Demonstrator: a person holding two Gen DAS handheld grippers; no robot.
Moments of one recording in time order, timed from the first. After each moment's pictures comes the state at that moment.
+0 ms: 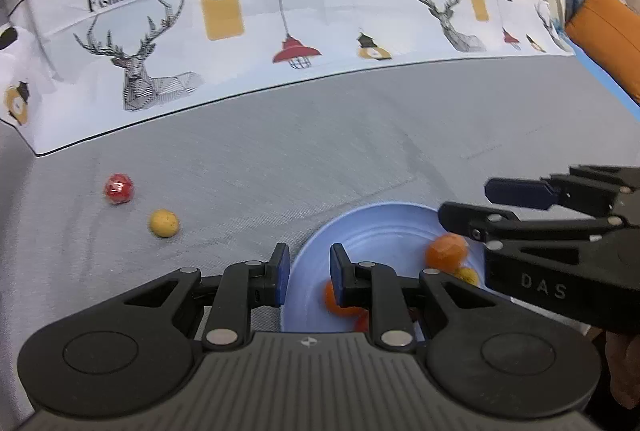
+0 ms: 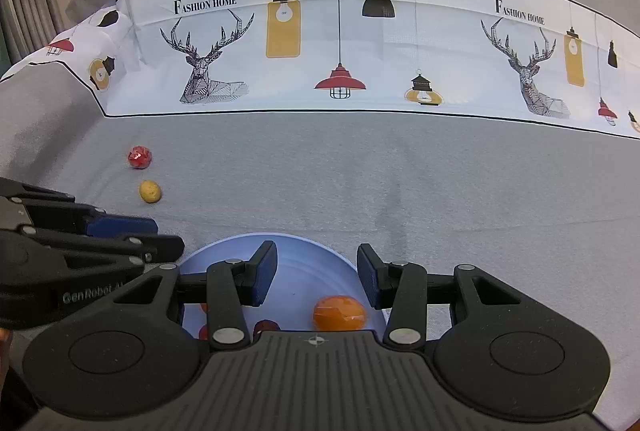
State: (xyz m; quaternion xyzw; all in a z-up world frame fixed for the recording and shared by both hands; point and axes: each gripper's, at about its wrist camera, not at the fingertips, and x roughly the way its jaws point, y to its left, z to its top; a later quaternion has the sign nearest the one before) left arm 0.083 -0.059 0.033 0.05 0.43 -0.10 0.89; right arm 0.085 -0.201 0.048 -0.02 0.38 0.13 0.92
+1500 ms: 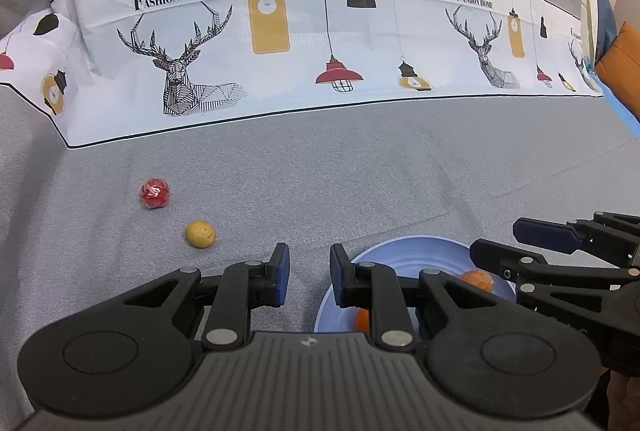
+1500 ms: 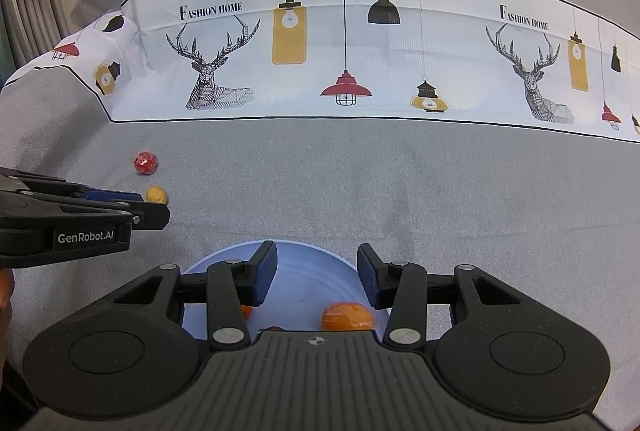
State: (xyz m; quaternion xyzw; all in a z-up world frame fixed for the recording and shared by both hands) left arm 0.089 -0.039 0.044 0.01 0.42 -0.05 0.91; right arm 0.082 -0.197 0.050 -0.02 0.37 0.13 0.92
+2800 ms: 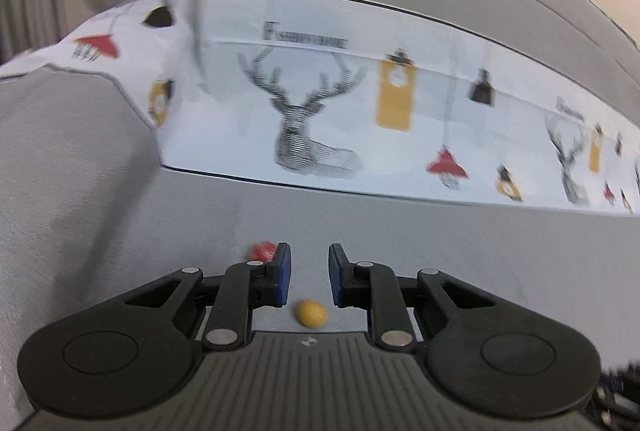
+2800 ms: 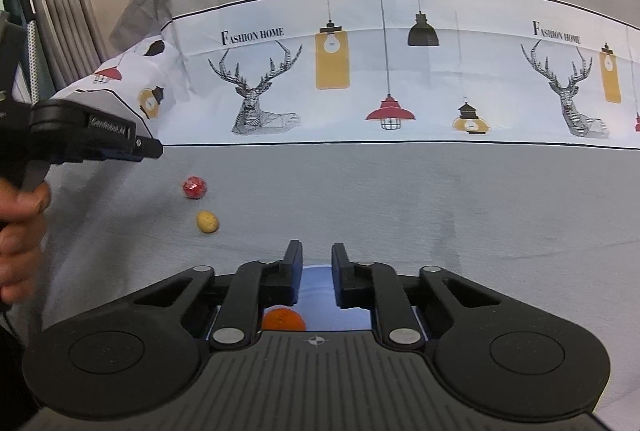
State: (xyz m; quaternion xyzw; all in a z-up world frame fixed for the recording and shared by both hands) left arm 0.132 0.066 0.076 -0.10 0.37 0.07 0.92; right arm 0.078 -0.184 0.064 0.02 0.34 0.19 0.92
